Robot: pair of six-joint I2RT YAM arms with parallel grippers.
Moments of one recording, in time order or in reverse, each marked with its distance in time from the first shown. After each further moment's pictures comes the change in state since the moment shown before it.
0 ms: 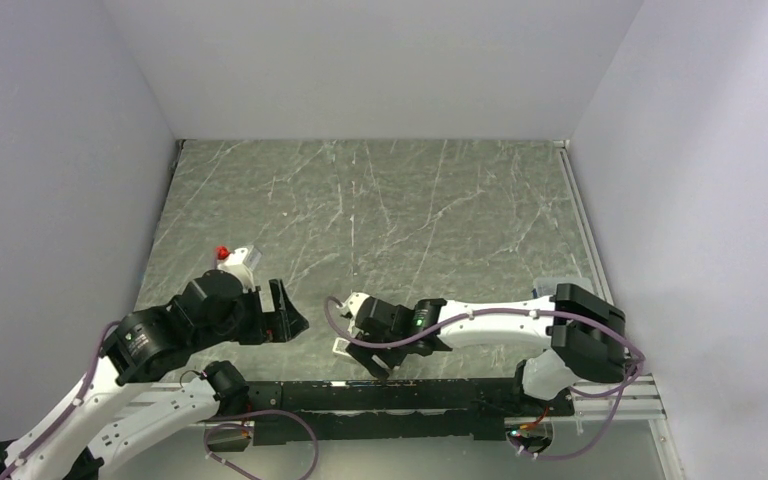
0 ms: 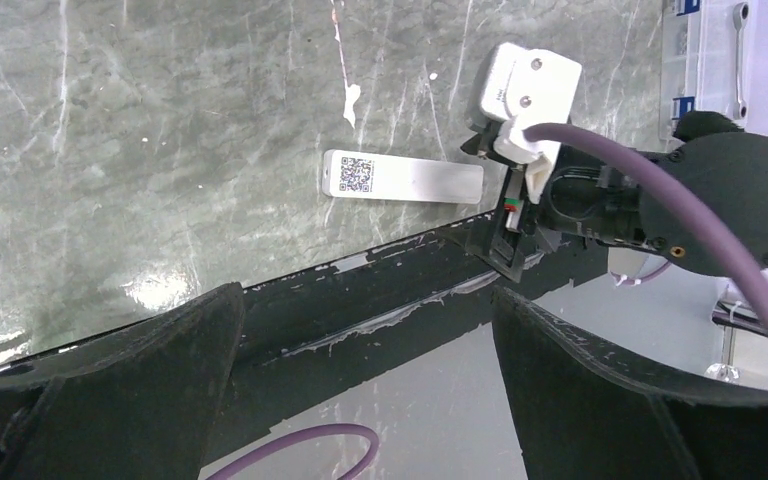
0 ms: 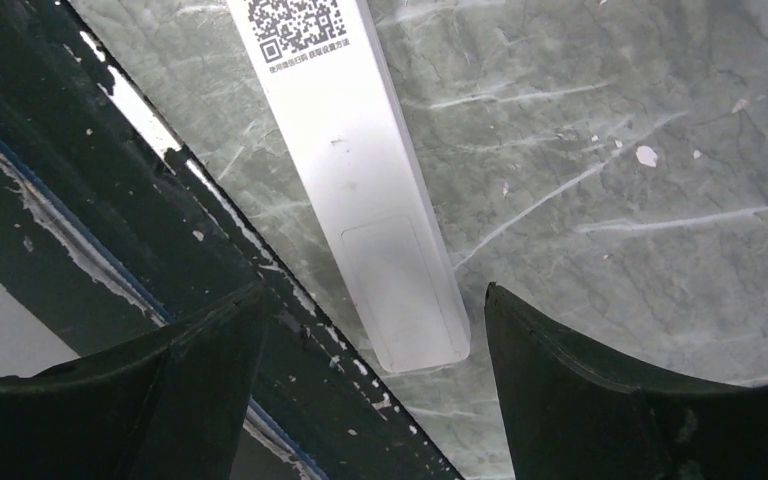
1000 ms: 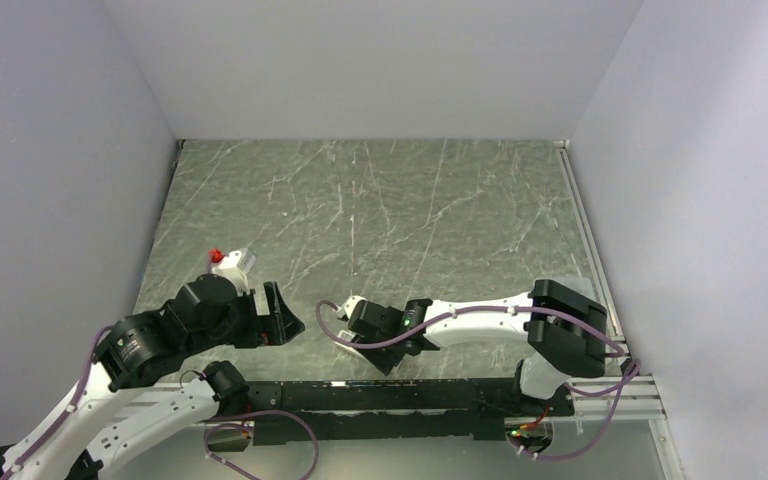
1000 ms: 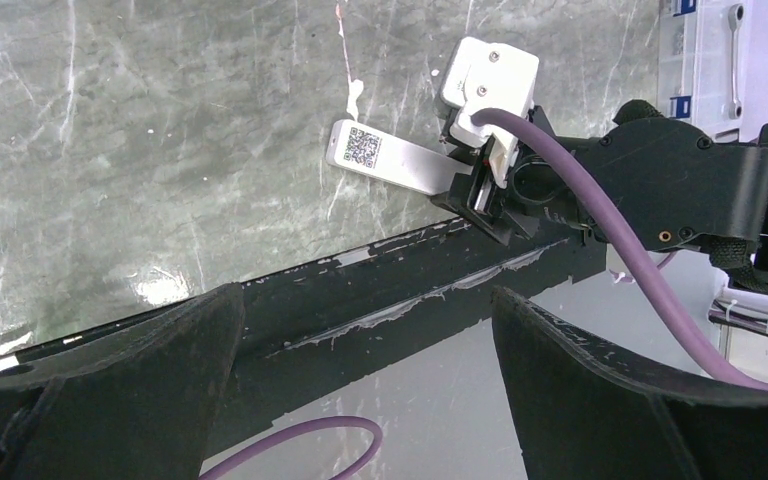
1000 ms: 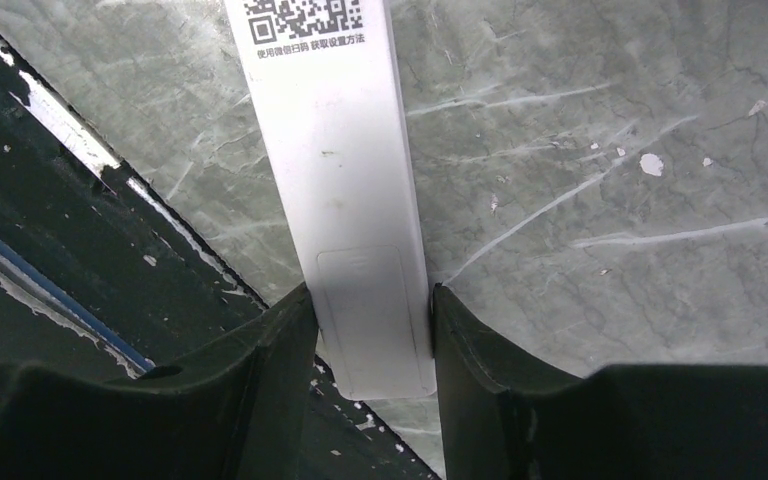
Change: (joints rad) left arm 0.000 -0.031 0.013 -0.036 -0.003 -0.006; right arm -0.001 0.107 0.040 -0.023 0.029 -0.011
